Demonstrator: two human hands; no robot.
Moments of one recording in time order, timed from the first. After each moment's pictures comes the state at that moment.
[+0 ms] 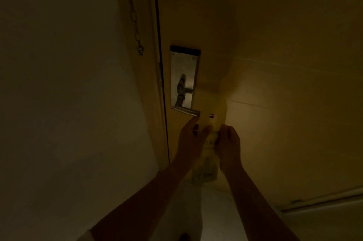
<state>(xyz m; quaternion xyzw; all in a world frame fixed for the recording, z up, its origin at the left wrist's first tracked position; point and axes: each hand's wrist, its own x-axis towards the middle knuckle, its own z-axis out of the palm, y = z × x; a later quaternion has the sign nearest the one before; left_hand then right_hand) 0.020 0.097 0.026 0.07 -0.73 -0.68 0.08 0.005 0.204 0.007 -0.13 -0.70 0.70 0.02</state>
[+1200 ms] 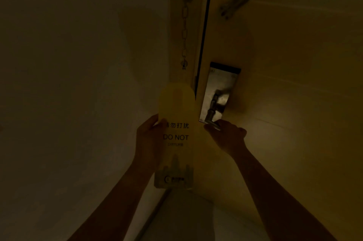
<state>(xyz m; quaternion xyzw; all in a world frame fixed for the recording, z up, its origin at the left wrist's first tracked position) 0.068 -0.050 0.089 0.17 -0.51 -0.82 0.17 -0.066 0.135 0.035 0.10 -0.97 0.22 -0.04</state>
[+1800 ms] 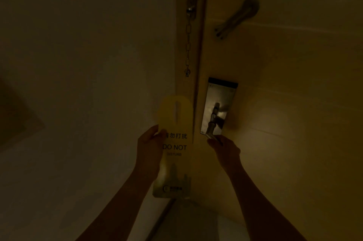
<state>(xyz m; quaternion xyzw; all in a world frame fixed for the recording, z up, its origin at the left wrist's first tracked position) 0.094 -0.051 0.096 0.27 -0.57 -0.76 0.17 -0.028 0.138 0.002 0.07 -0.87 0.48 -0.07</state>
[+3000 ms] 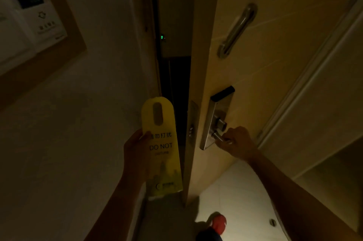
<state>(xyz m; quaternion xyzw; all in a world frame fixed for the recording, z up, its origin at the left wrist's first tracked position) 0.431 -0.041 0.092 0.15 -0.60 -0.78 0.04 0.375 0.267 0.035 0.13 -0.96 0.21 0.08</state>
